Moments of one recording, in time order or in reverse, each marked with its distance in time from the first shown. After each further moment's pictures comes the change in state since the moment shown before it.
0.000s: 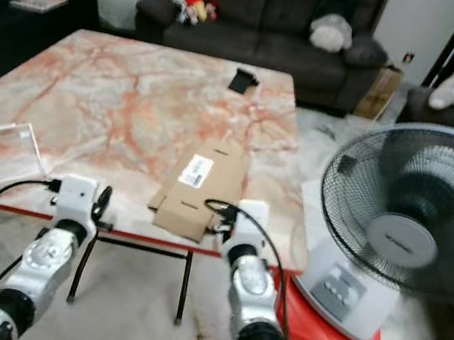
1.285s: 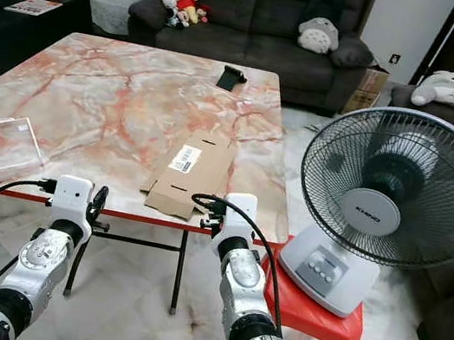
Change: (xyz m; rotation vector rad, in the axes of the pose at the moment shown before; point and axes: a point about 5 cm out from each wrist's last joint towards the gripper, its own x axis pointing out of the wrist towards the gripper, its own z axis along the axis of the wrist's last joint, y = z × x) left arm 0.002 -0.011 0.003 -0.015 -0.010 -0.039; right arm 0.001 -0.007 0.003 -0.022 0.002 0.005
